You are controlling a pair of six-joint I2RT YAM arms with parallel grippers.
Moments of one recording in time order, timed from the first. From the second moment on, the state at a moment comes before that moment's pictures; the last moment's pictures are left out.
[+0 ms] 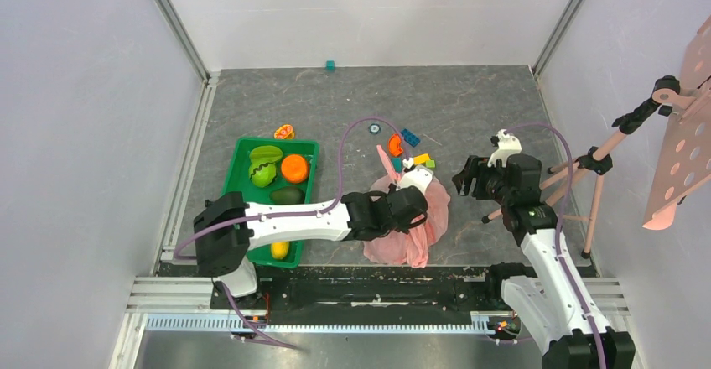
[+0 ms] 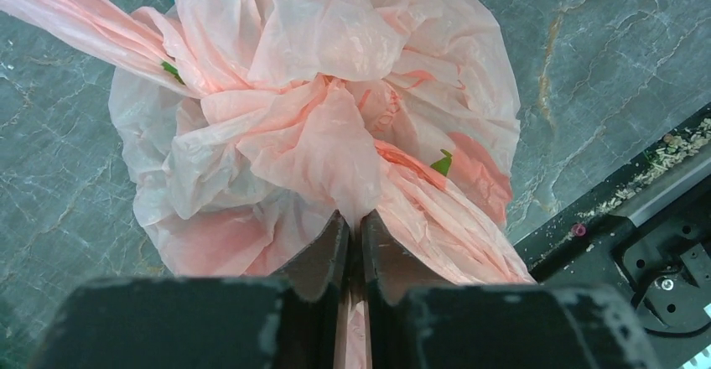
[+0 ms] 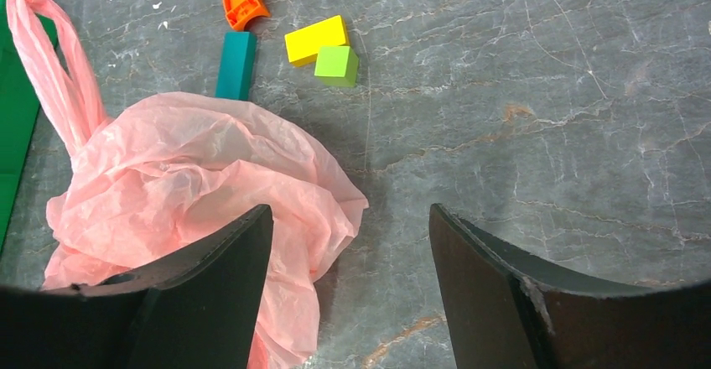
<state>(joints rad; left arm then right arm) -1.27 1.67 1.20 -0.35 -0.44 -0.49 0.05 0.78 0.54 -0.32 -0.22 0.19</state>
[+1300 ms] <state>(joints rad) -1.09 1.35 0.94 -0.27 -0.08 0.32 0.51 0.63 0.34 0.02 -0.39 0.03</state>
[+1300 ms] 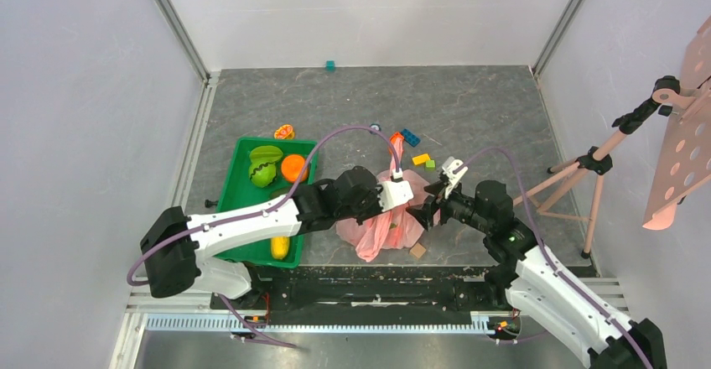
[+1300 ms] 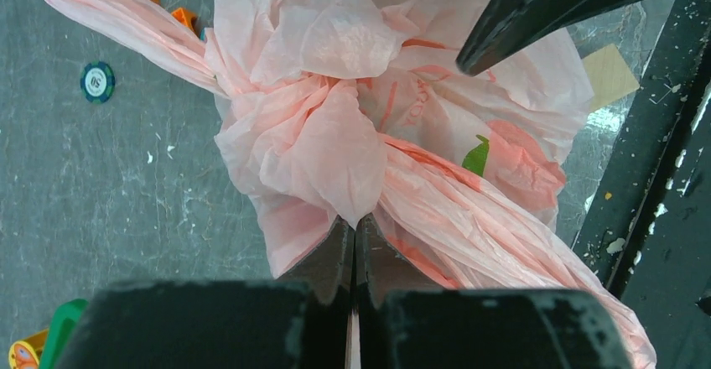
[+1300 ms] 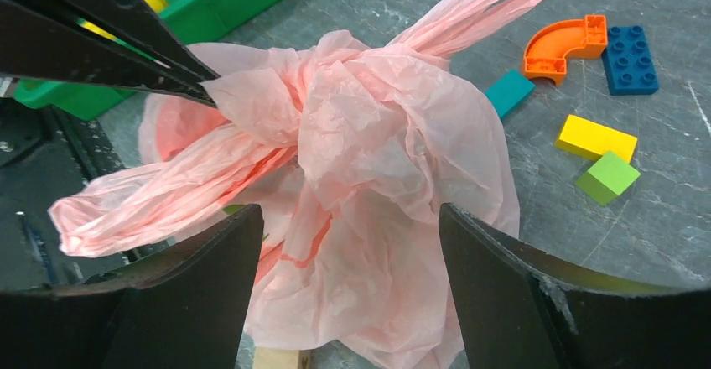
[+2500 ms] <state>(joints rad) -1.03 1.19 0.72 -0.03 -0.11 0.20 0.59 0.84 0.35 0.23 -0.10 -0.01</state>
